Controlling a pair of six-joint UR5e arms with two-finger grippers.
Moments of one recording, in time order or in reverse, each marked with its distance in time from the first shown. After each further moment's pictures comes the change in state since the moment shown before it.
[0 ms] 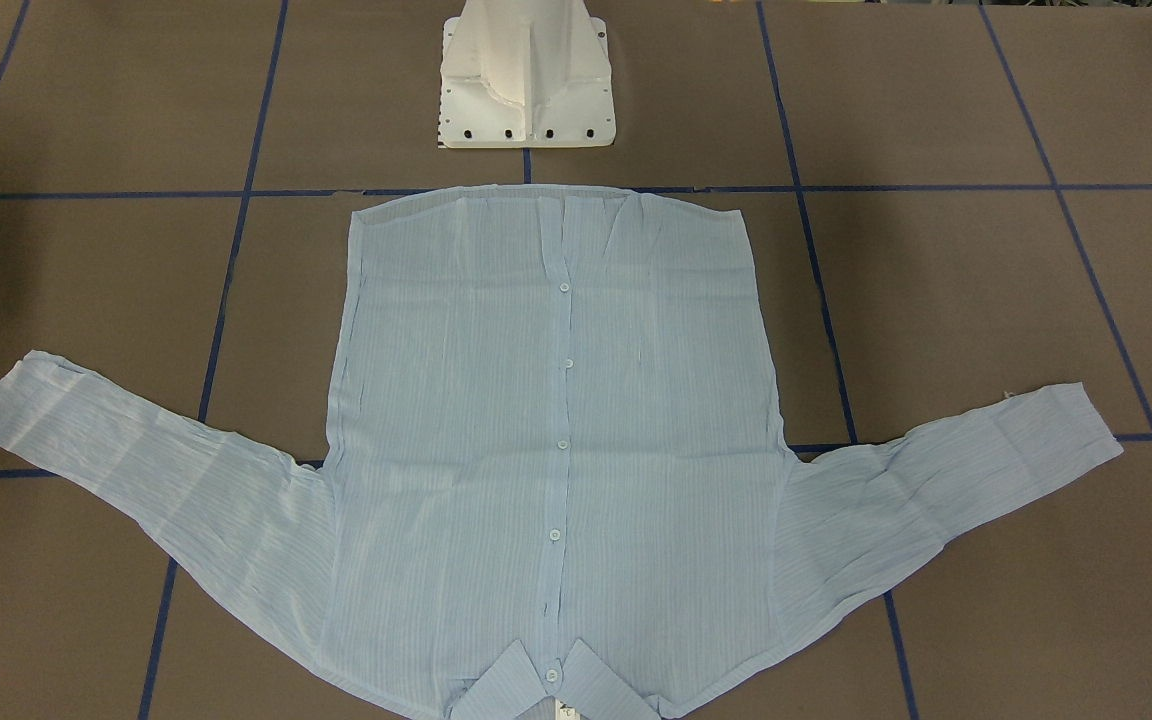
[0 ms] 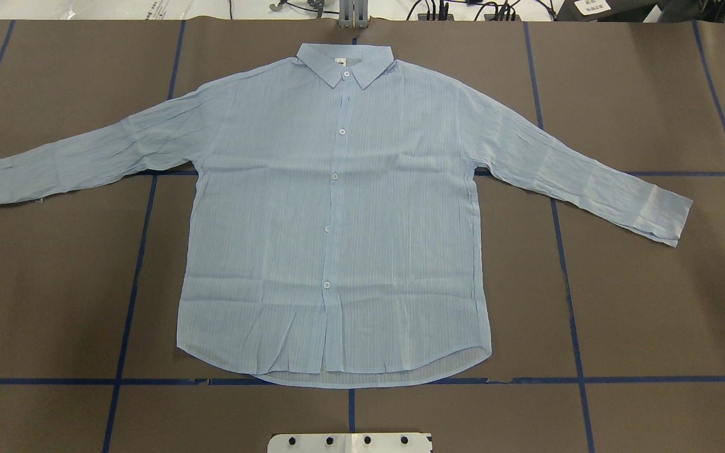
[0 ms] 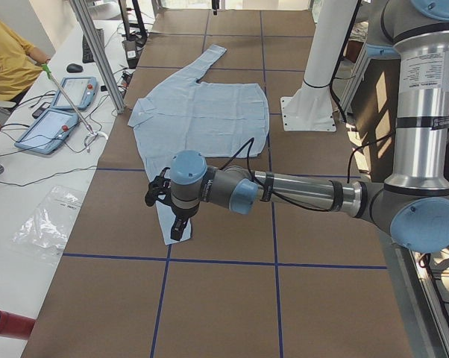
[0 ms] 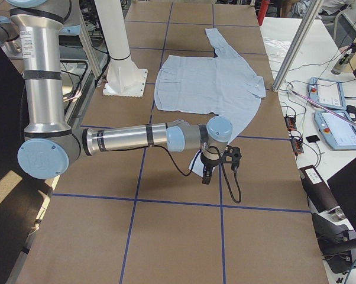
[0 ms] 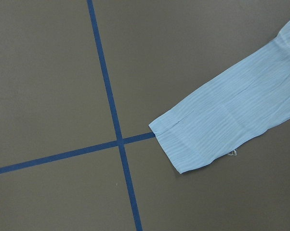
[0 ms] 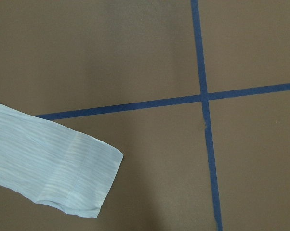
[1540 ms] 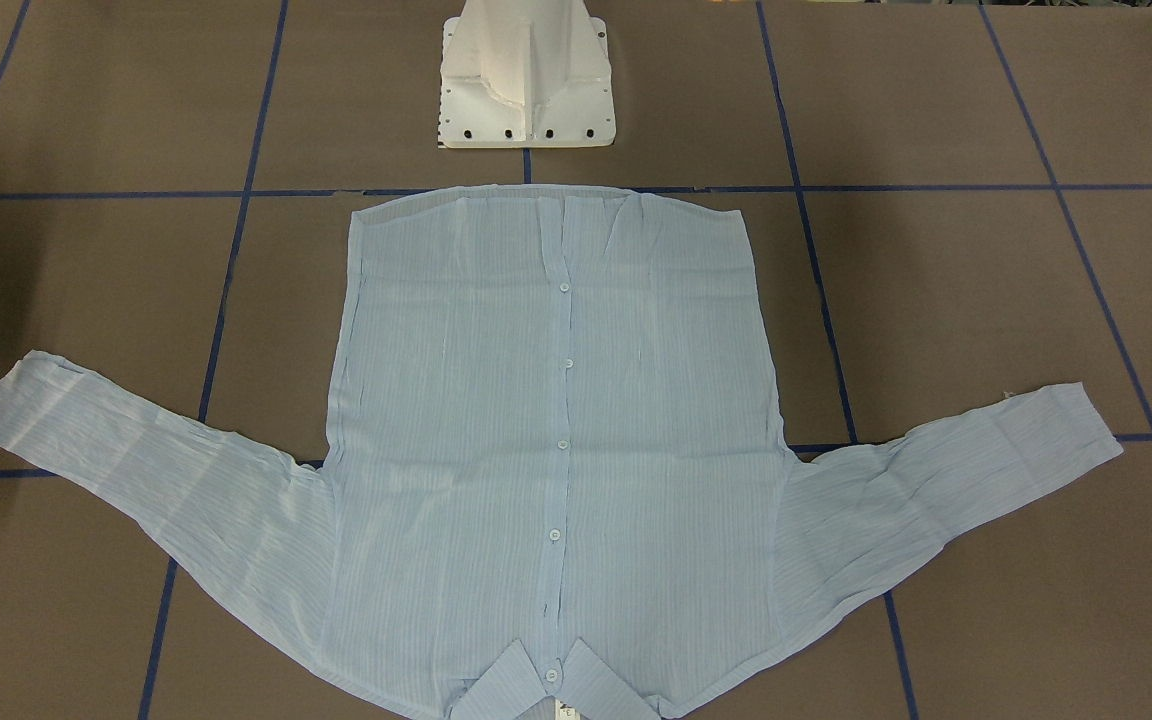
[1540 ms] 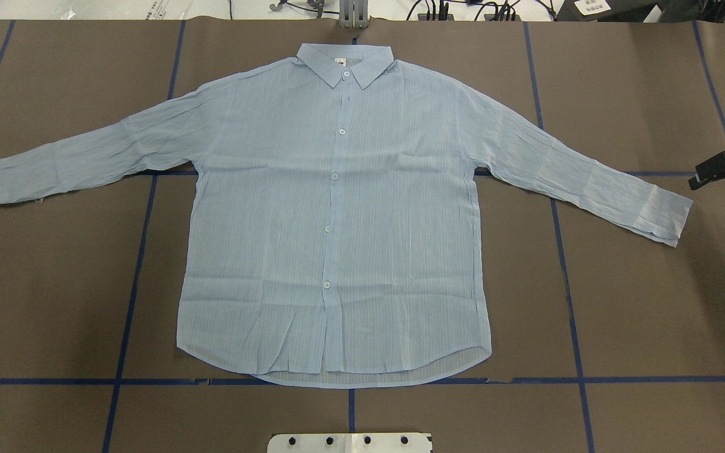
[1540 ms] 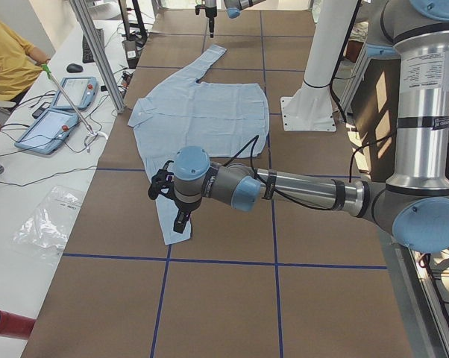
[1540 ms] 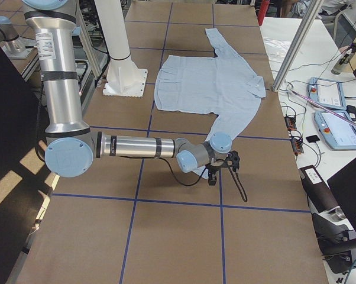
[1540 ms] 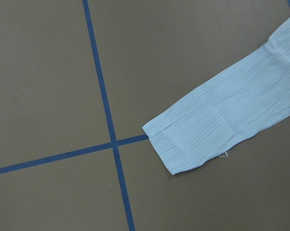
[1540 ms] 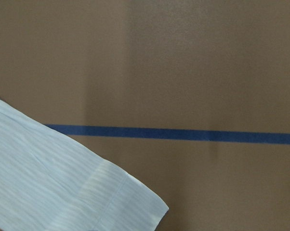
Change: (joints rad) left arm 0.009 0.006 -0.013 -0.017 -0.081 -0.040; right arm -0.212 0.076 -0.323 0.519 -0.004 0.175
